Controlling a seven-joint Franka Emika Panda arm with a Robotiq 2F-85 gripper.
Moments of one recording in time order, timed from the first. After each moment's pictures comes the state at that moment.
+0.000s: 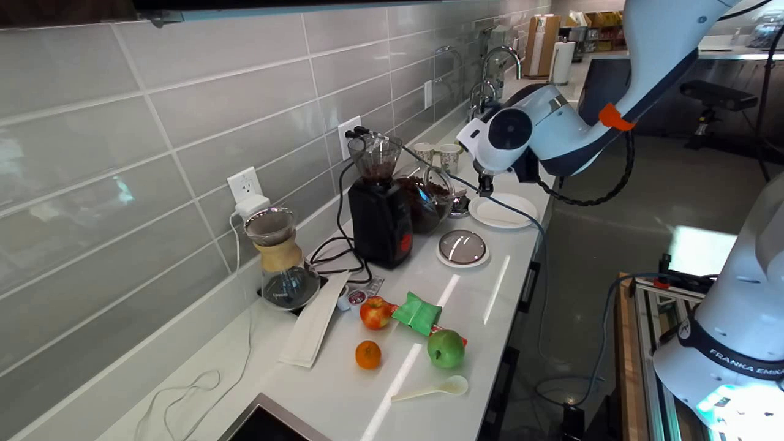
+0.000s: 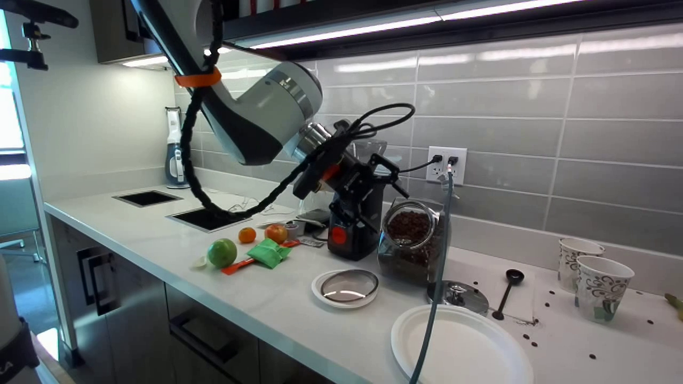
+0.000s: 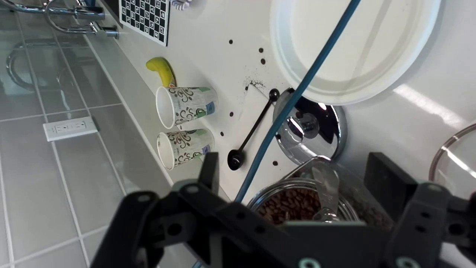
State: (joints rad) arm -0.23 -0.04 -0.12 -2.47 -1.62 2.51 0.63
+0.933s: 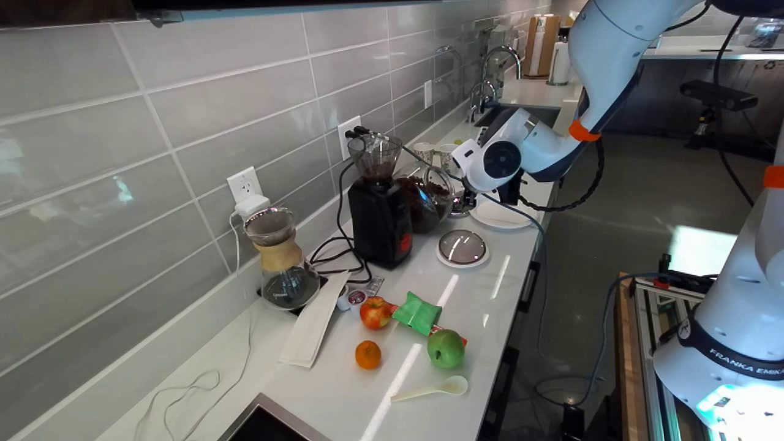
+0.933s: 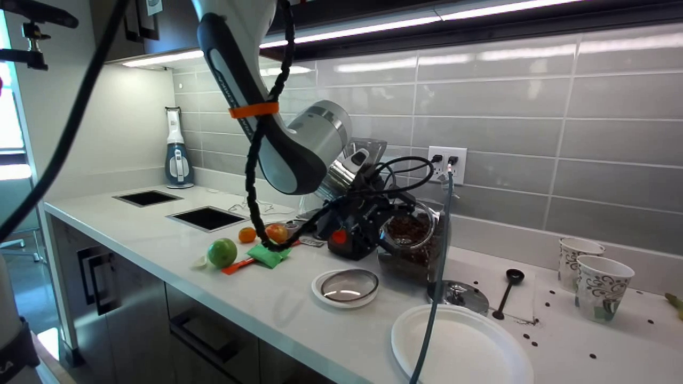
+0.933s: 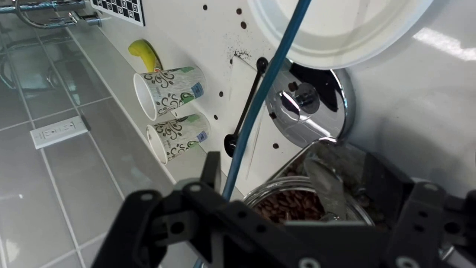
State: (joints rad) arm -0.24 0.20 -0.16 -2.31 -1.93 2.61 1.08
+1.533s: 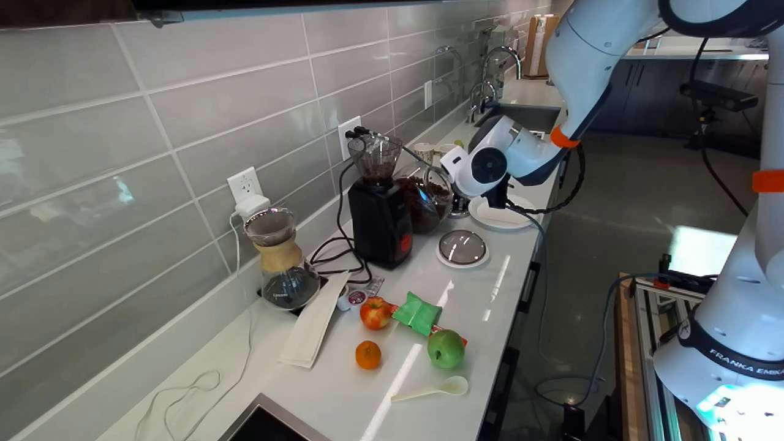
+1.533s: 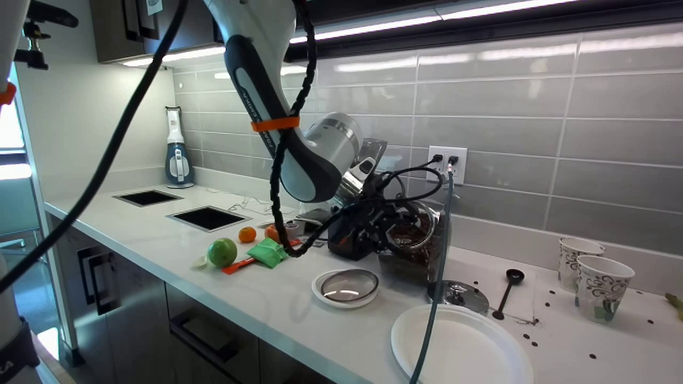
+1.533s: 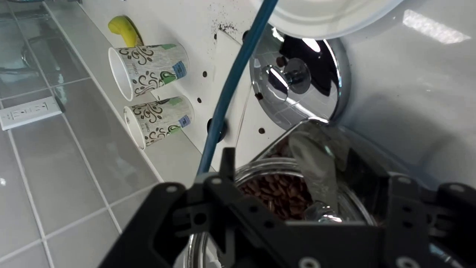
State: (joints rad) arm -0.24 0.32 -0.15 -2.20 -1.95 2.65 1.07
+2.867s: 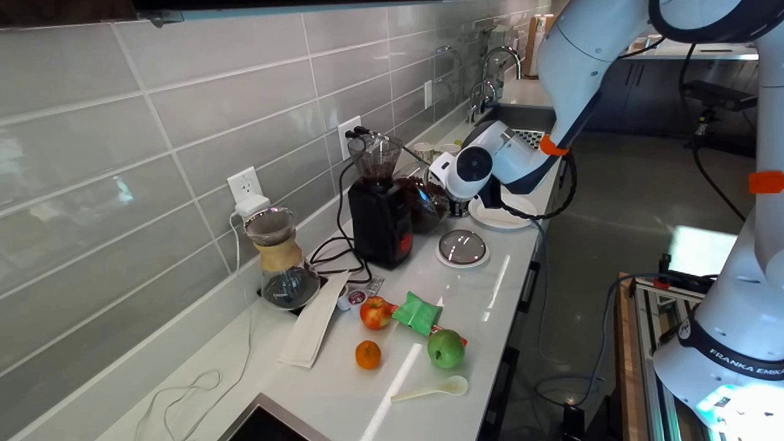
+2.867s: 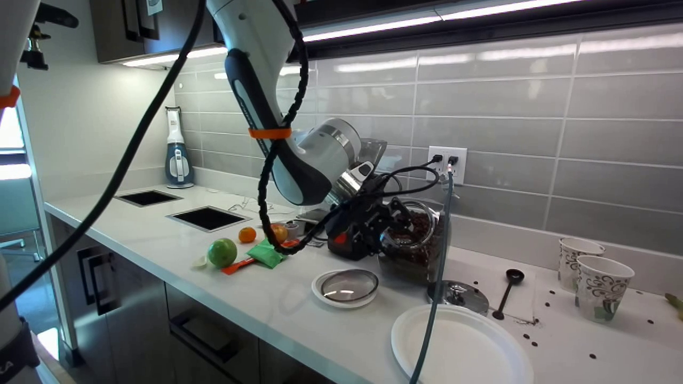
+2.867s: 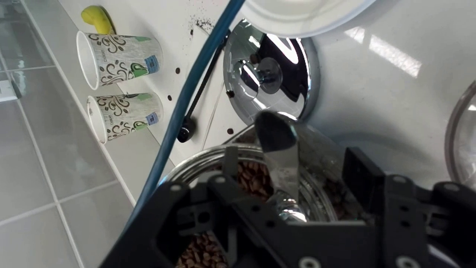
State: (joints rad) arm -0.24 0.35 -0.12 -2.18 -1.75 2.64 0.80
